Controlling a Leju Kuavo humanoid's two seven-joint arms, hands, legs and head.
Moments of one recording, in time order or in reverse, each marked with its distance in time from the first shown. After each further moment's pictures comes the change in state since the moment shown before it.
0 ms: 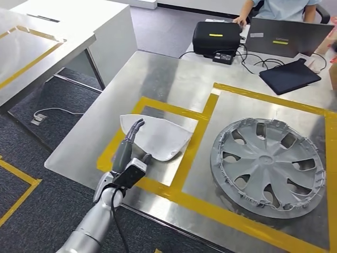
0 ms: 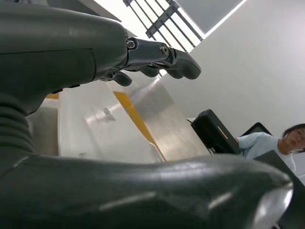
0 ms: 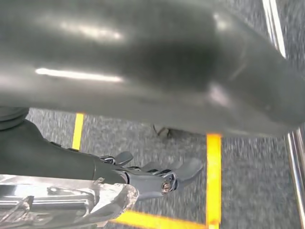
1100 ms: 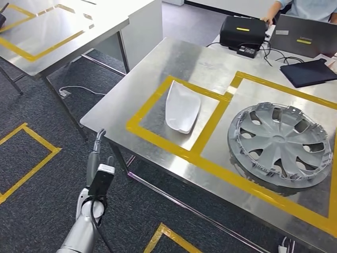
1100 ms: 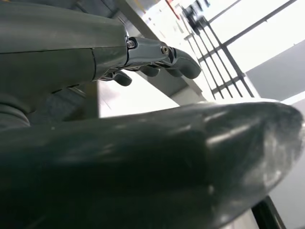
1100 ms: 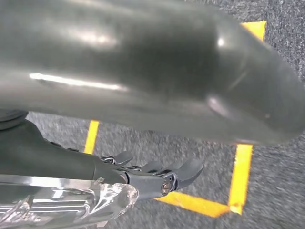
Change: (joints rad) left arm 0.115 0.018 0.167 -0.056 0.157 0.103 -0.040; right arm 0.003 0.004 -0.054 -0.028 0.063 0.029 -0.022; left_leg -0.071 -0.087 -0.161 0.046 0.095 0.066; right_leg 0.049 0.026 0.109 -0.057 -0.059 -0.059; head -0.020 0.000
